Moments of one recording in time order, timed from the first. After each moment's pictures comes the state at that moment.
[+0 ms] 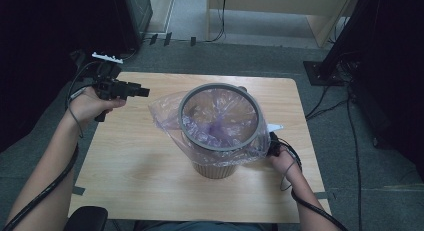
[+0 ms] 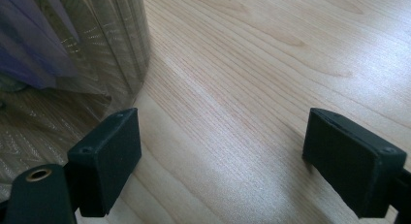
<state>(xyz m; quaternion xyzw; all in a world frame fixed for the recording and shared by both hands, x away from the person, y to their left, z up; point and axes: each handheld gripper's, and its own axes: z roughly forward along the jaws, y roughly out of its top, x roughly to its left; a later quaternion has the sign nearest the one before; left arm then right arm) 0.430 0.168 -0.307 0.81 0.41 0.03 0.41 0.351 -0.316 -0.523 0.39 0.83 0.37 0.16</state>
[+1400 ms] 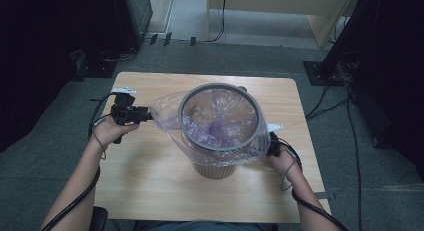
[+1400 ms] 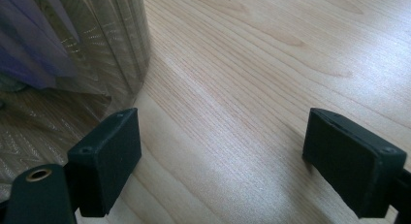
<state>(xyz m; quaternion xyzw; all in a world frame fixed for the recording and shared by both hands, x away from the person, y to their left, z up) 0.426 0.160 -0.420 0.80 0.44 0.04 0.41 0.351 -0.316 -0.523 0.39 0.83 0.37 0.16</state>
